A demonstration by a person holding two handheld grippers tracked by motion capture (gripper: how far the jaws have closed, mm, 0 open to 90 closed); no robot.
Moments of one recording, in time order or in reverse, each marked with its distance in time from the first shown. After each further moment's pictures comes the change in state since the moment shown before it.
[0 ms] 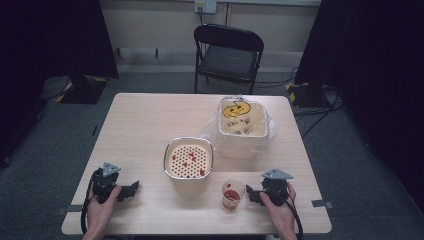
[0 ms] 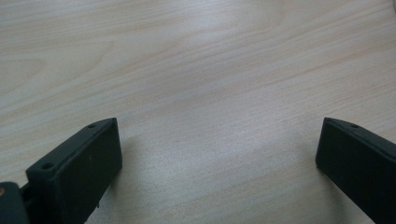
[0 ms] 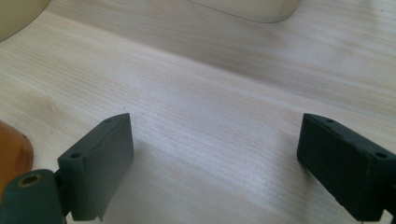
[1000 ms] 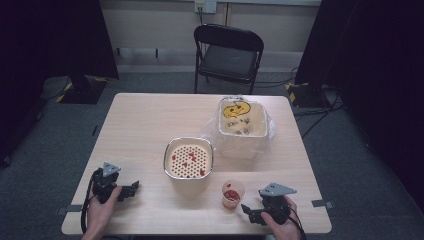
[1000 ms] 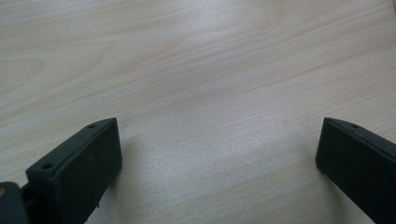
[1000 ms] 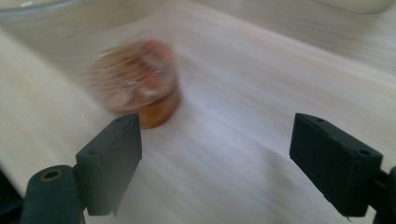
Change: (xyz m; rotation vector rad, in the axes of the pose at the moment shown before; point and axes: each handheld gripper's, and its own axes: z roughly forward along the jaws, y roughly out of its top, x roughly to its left) left arm 0.000 0.000 0.000 0.000 0.000 0.000; right arm 0.032 -0.014 -0.048 0.016 0.238 -0.090
